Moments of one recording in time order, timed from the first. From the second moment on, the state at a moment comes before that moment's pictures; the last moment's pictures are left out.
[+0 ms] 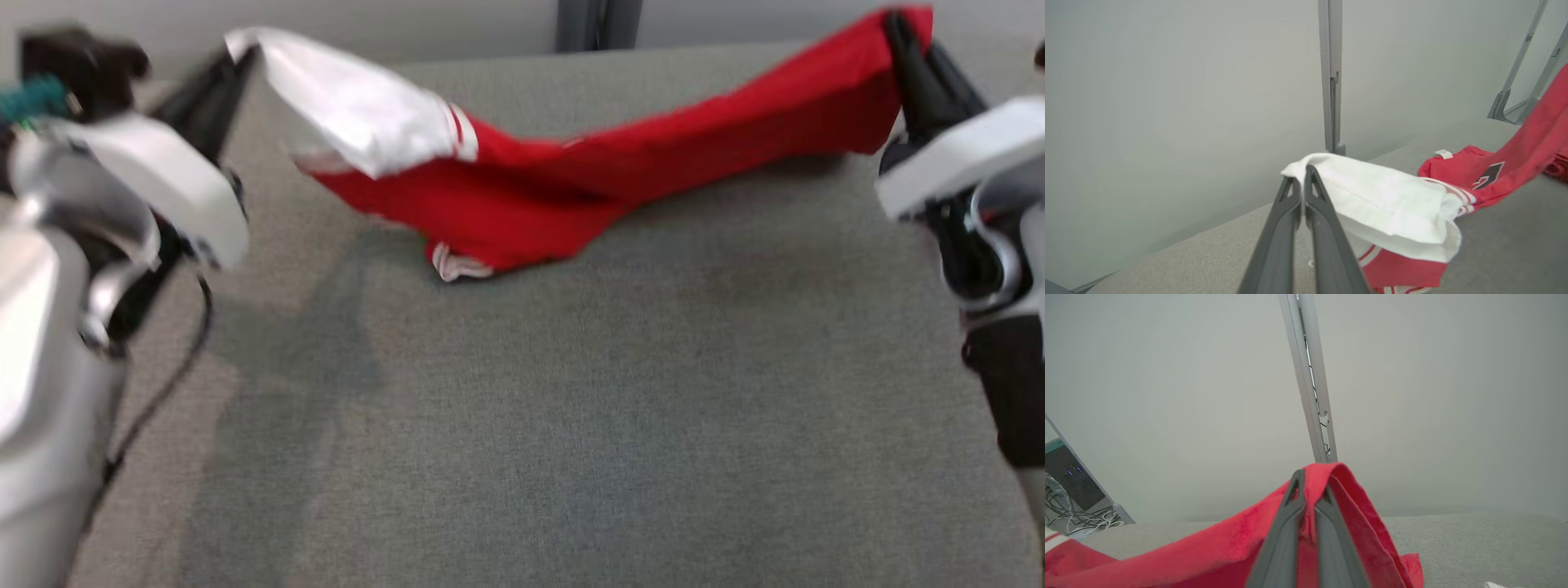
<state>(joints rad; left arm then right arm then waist) -0.68 0.38 -0.26 0.14 -0.47 -0.12 0.31 -0.79 -0.25 0.20 0.48 0.57 0.13 -0.01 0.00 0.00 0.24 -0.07</state>
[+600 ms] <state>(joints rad) -1.52 0.42 -0.36 0.61 -0.47 -0.13 0.22 -1.52 -0.29 0.36 0.76 0.68 0.13 -0.16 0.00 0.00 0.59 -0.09</state>
